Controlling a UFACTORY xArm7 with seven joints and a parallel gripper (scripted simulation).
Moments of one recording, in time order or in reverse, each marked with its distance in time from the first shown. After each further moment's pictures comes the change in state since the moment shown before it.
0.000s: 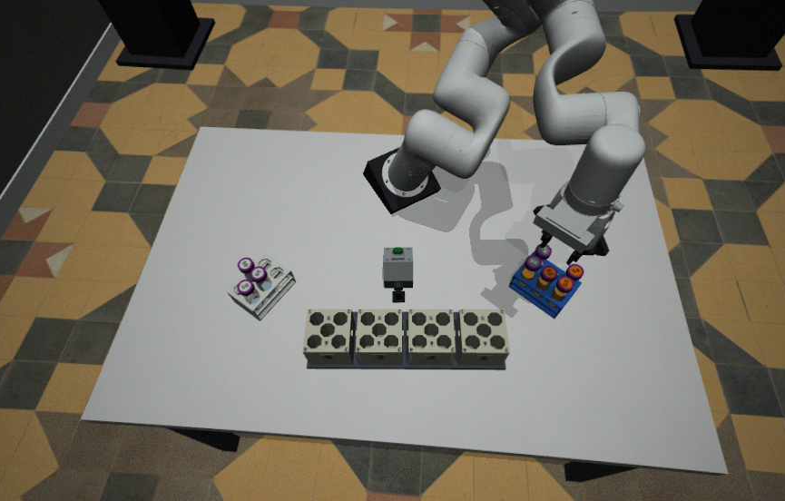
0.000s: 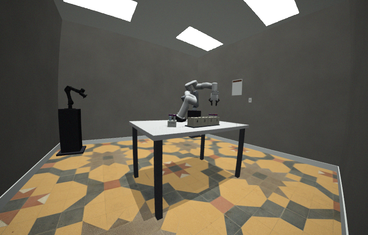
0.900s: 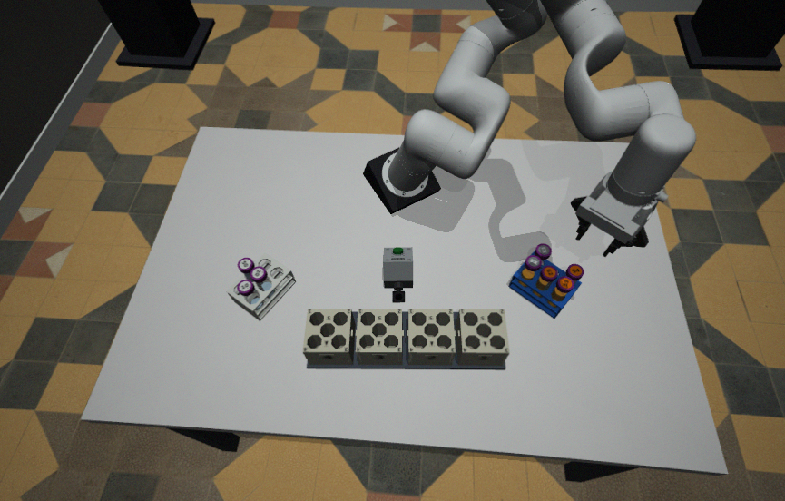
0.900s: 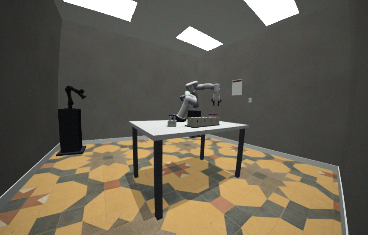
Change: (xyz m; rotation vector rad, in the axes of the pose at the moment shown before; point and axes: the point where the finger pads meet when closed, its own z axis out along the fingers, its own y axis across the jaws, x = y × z) arm -0.061 -0.042 0.000 -0.001 0.001 0.003
